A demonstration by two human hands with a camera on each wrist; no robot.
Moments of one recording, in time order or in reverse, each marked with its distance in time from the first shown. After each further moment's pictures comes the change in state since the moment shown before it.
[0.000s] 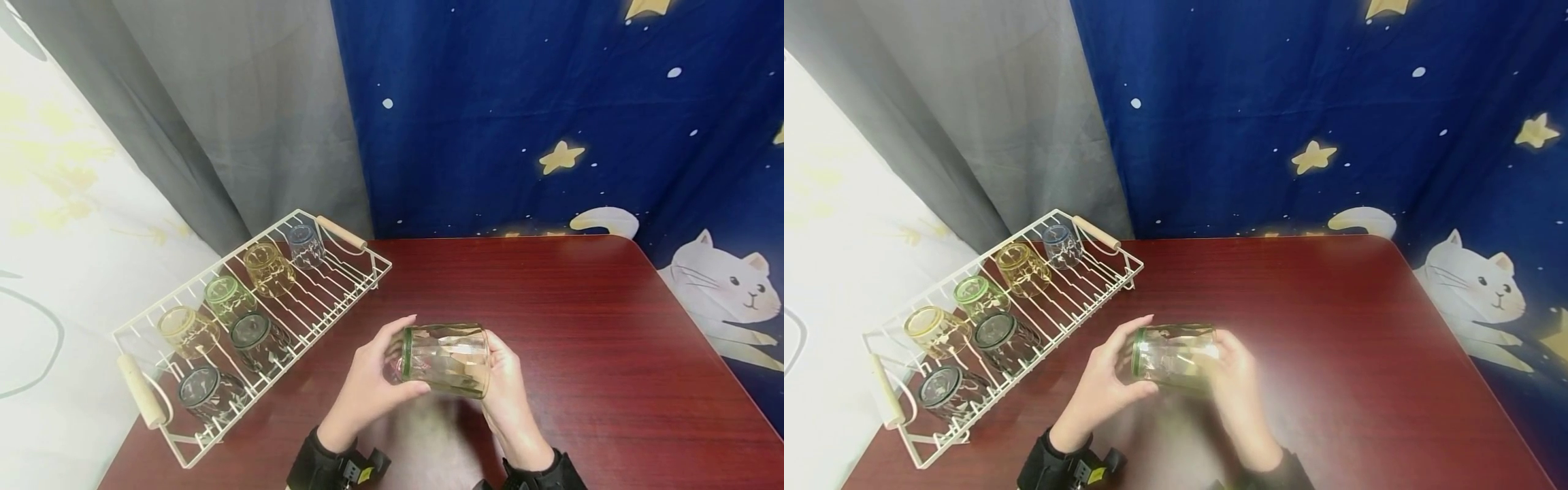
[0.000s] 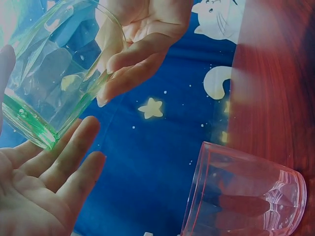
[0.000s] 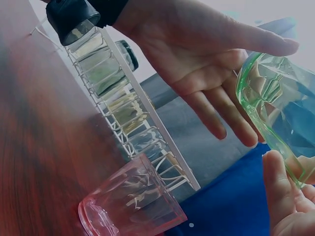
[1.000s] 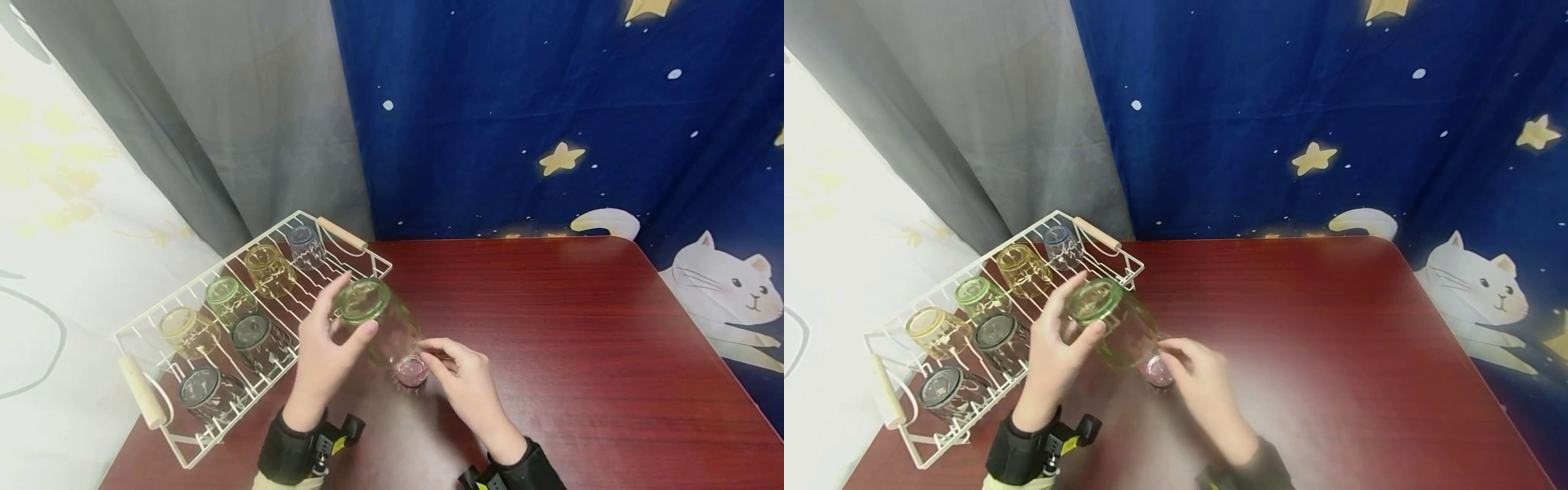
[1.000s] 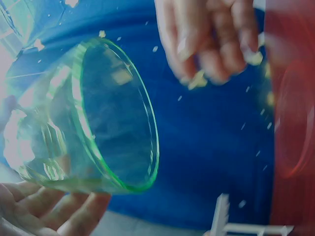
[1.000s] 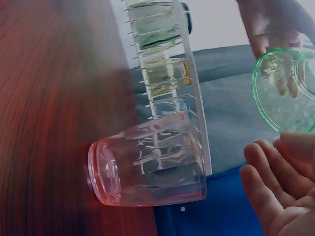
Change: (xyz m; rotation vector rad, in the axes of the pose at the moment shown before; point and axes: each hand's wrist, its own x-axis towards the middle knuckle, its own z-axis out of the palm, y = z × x) left_hand 0.017 0.018 -0.047 0.073 0.395 -0.041; right_hand 0.010 0.029 0.014 -0.699 -0.079 -0.426
